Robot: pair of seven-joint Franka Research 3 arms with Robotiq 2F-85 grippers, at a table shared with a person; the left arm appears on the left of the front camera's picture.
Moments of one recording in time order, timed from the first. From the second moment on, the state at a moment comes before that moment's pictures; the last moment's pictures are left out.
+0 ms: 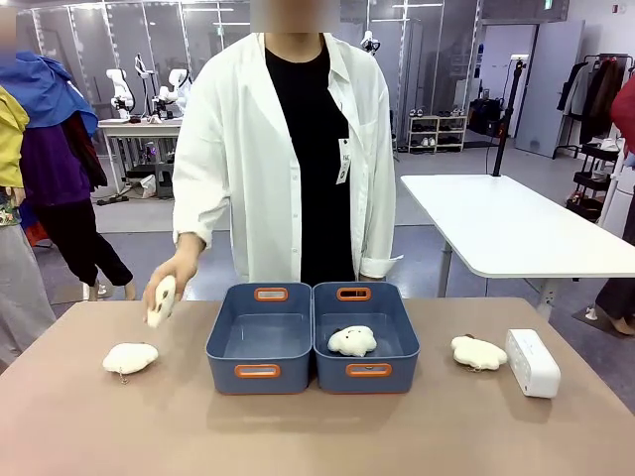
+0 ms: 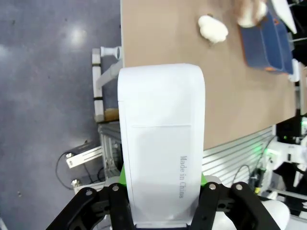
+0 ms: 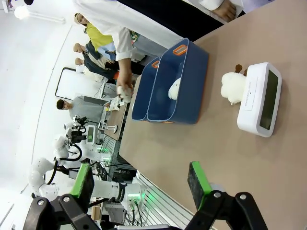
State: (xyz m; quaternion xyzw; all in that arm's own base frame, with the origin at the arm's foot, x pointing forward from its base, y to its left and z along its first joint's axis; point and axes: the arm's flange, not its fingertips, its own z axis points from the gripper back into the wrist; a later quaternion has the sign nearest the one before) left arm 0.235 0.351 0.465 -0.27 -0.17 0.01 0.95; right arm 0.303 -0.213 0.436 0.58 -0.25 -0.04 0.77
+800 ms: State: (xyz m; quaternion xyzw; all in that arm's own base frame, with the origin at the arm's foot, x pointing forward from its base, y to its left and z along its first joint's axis) left arm 0.249 0.351 0.459 -0.29 -0.18 0.02 0.94; right arm 0.303 -0.213 0.436 0.58 -0.25 -0.04 0.77
